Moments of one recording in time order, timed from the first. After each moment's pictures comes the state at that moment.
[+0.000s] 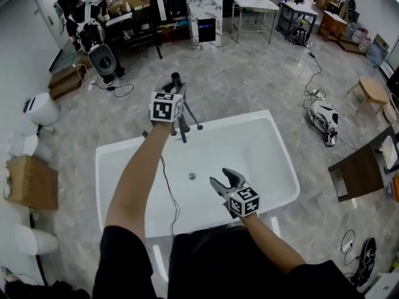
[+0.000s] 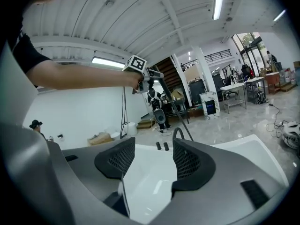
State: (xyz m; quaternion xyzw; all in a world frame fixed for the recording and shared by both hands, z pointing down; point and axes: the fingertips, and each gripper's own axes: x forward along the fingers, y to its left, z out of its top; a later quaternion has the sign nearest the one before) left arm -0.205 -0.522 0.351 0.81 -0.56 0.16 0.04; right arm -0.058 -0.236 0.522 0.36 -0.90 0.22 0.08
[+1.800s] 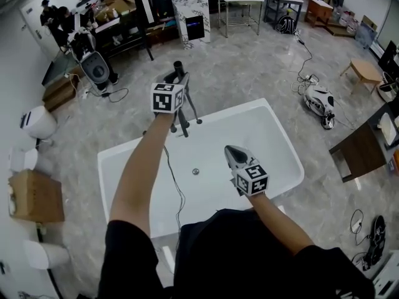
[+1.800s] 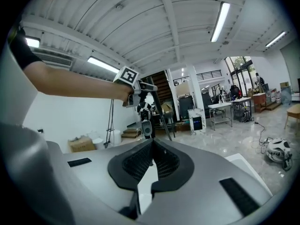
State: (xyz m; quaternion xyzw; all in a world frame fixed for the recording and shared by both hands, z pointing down) left arm -0.177 -0.513 0.322 0.85 -0.51 0.13 0.02; right arm -0.039 -0.273 0.463 0.45 -0.88 0.14 0.05
